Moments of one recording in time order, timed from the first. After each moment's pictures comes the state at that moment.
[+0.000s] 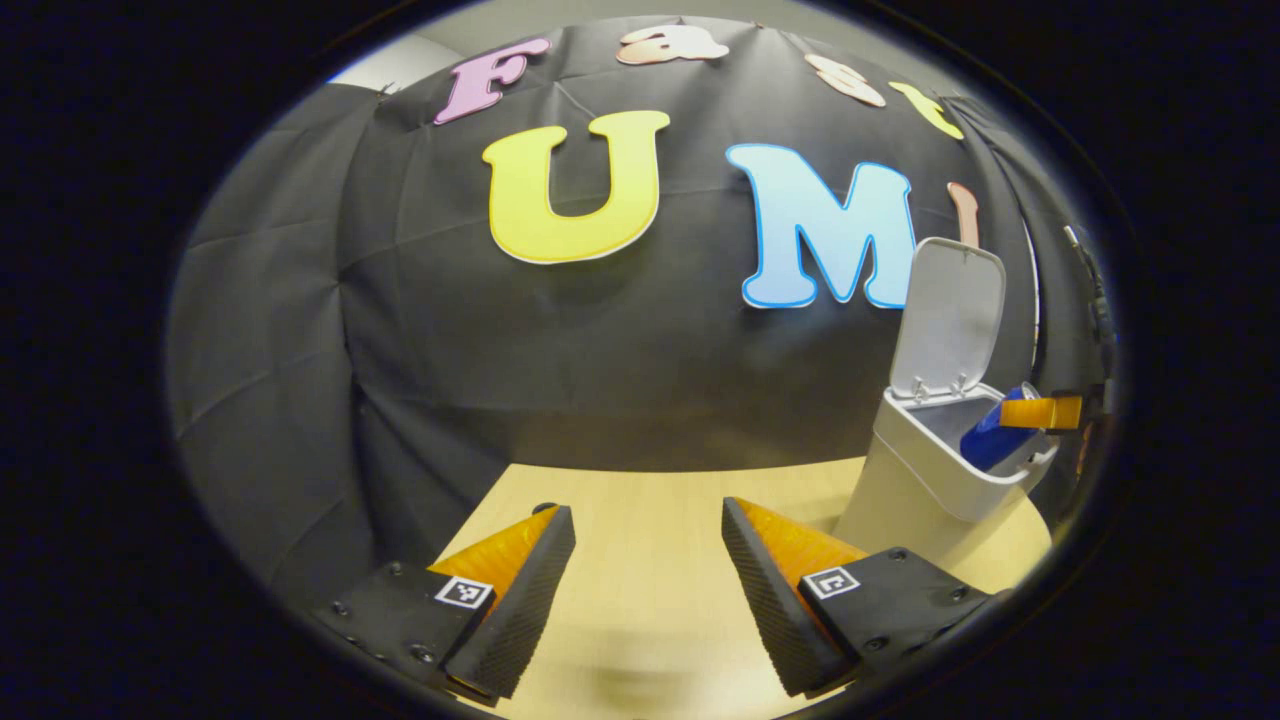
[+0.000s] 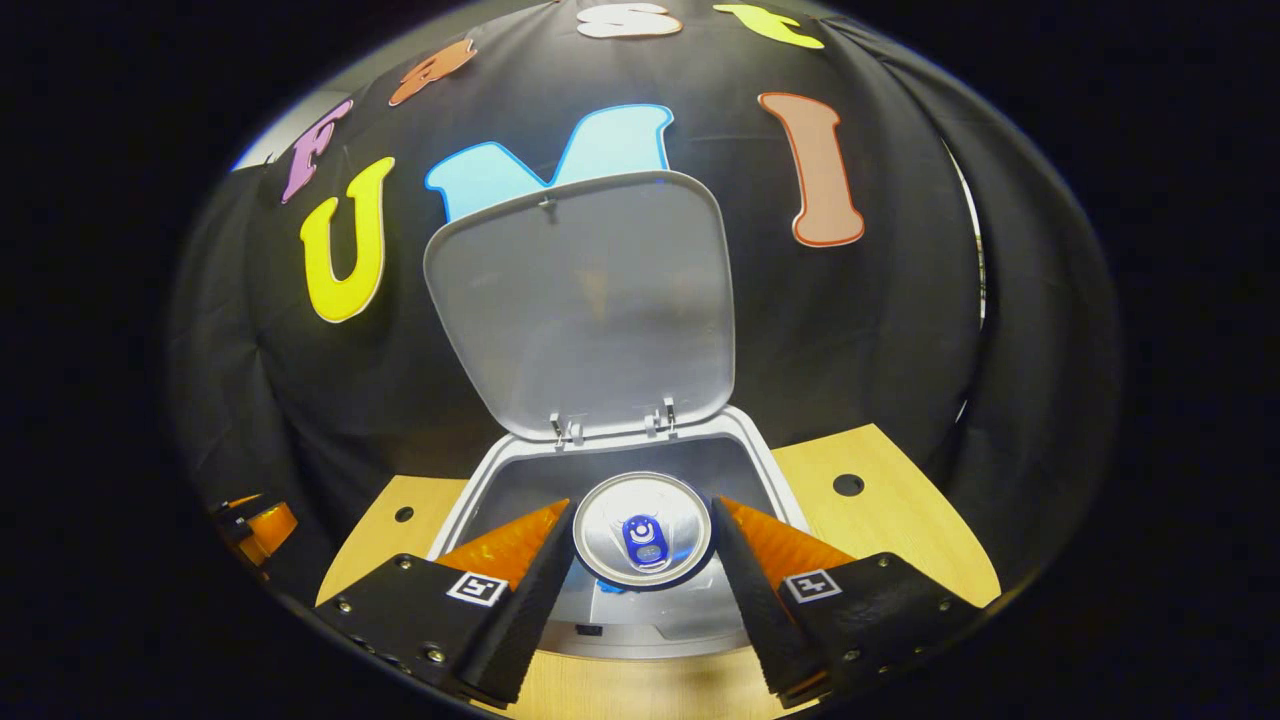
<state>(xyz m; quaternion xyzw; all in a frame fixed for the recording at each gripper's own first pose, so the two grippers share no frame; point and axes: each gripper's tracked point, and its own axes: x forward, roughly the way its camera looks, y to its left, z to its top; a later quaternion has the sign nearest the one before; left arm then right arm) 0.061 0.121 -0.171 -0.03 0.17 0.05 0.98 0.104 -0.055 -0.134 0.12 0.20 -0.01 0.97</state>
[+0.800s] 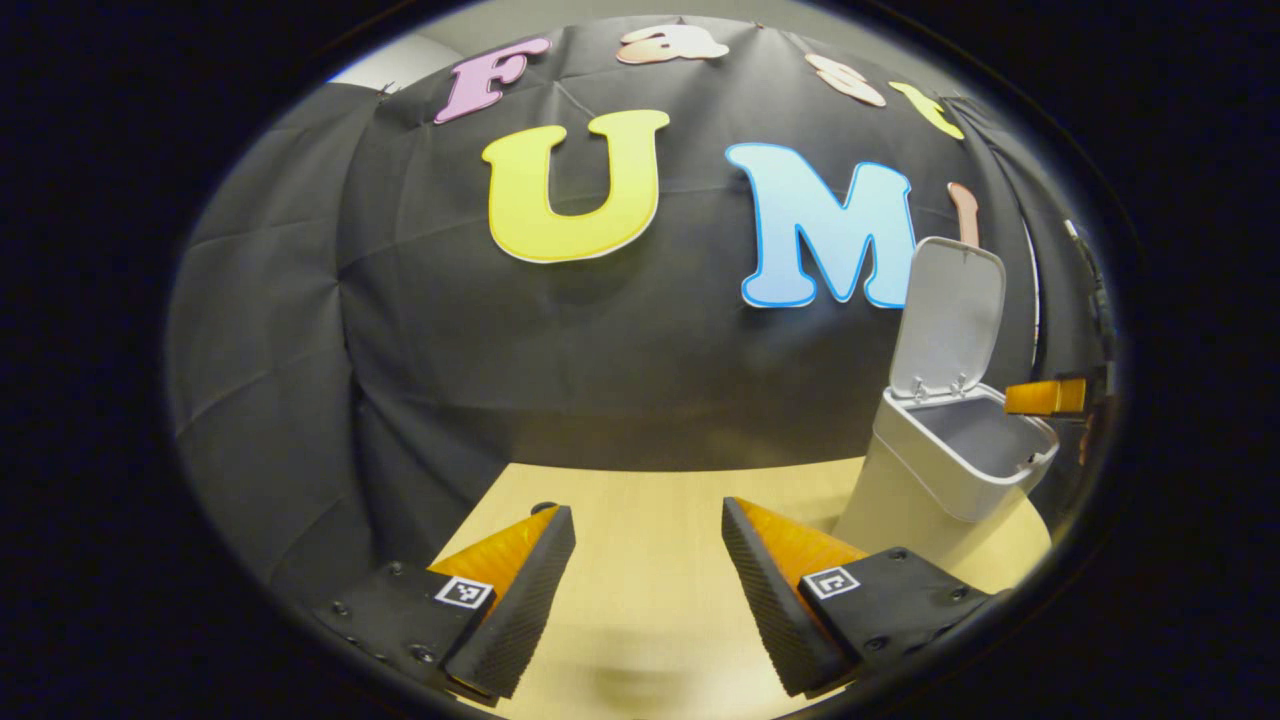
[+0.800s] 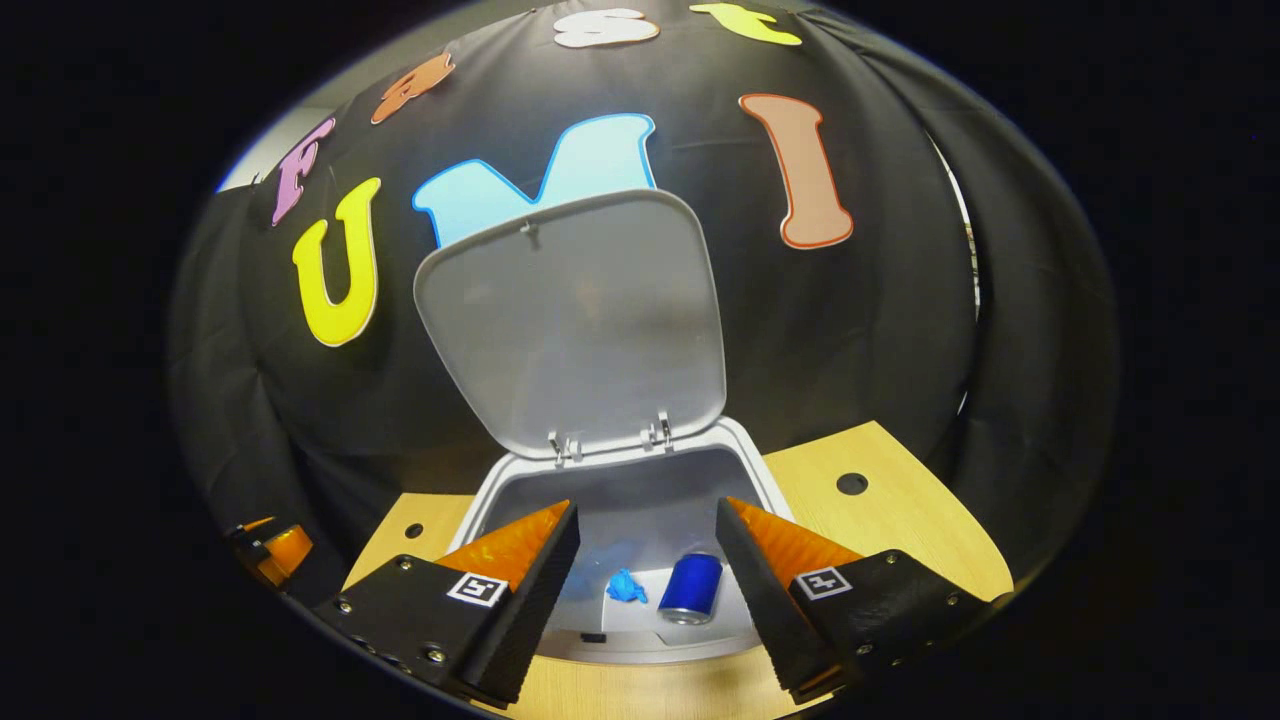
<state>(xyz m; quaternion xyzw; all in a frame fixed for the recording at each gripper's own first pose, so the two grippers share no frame) 0.060 0.119 -0.171 -0.04 0.17 0.05 0.98 0.108 -0.058 -0.106 0.13 0.17 -0.01 0.98</state>
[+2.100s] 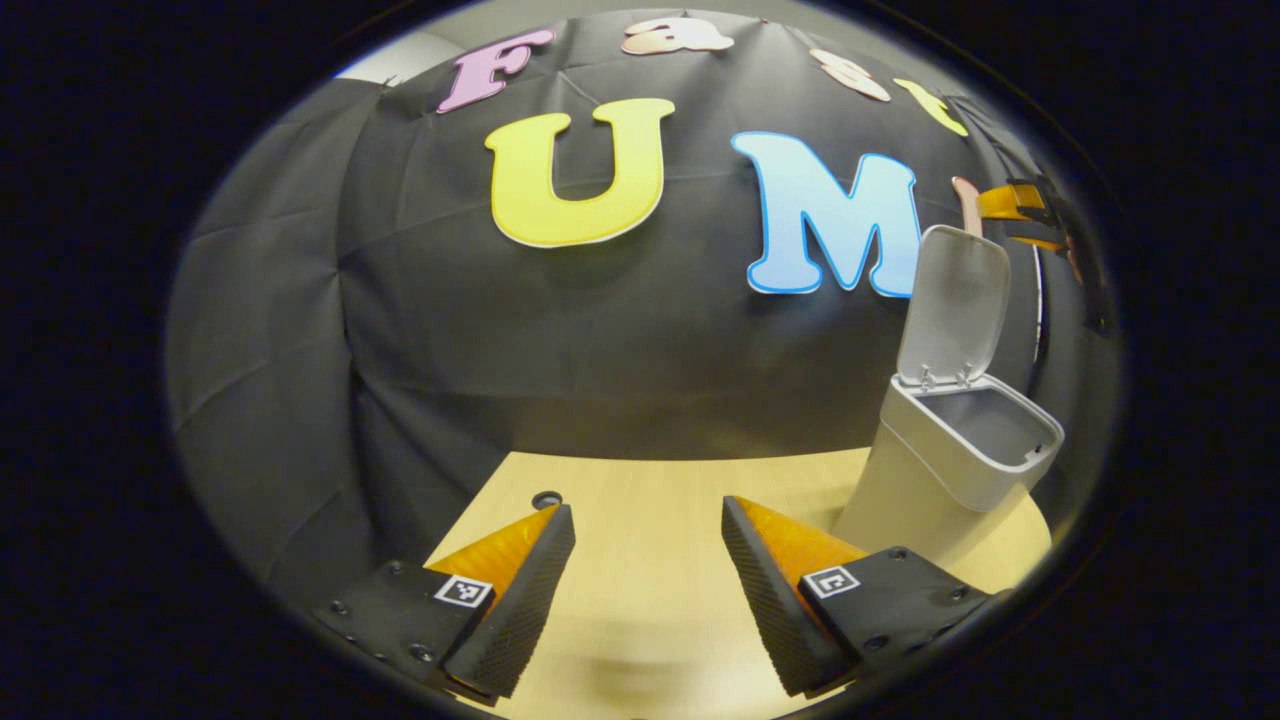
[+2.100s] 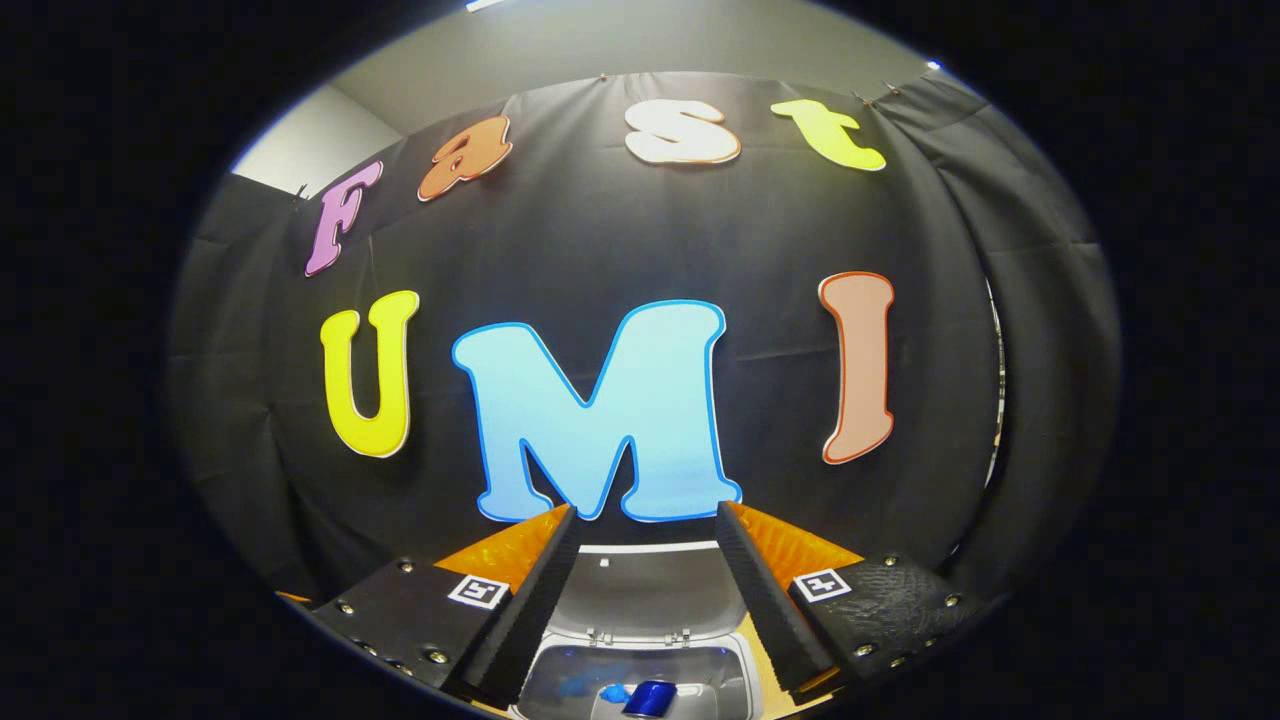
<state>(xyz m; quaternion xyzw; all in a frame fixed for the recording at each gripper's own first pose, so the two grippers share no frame) 0.059 0.125 -0.188 -0.04 0.19 0.05 0.98 0.177 -0.066 0.082 0.06 0.01 0.00 1.00</state>
